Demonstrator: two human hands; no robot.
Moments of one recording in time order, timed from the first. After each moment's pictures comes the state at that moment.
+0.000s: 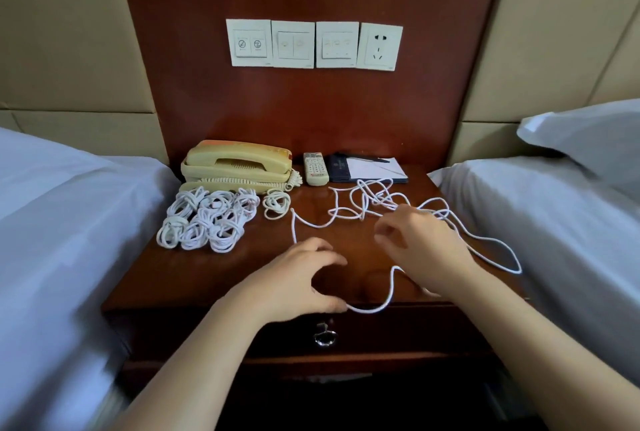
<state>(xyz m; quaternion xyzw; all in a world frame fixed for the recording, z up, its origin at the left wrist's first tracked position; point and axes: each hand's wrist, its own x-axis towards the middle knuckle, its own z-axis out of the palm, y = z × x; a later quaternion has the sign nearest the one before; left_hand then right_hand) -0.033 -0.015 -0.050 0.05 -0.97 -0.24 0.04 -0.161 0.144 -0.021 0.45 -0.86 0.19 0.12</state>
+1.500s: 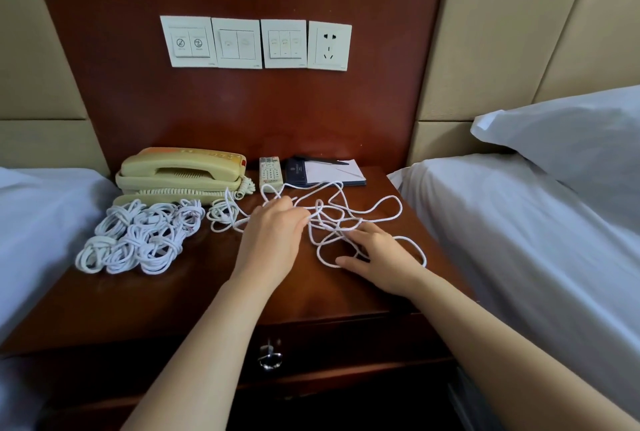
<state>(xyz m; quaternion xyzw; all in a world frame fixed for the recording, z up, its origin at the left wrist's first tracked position) -0.122 0.001 -0.053 0.08 -0.92 -0.09 0.37 -0.230 0.158 -0.065 0.47 -0.85 0.24 -0.02</state>
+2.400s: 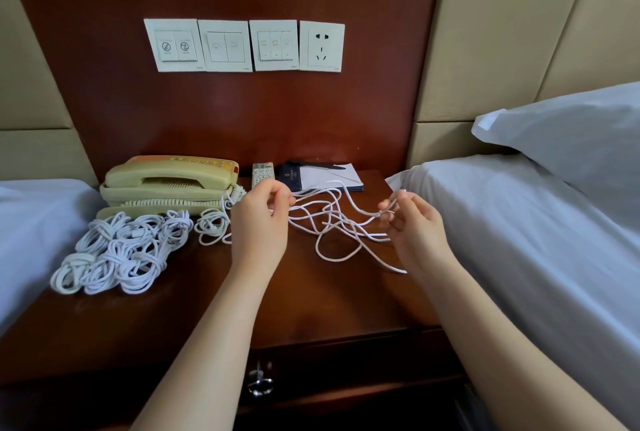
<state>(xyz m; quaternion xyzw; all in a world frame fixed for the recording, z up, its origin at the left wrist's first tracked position) -0.149 -0.002 -0.037 0.17 -0.80 -0.32 0.48 -0.255 0.156 -0.042 0.14 -0.54 0.82 -0.10</state>
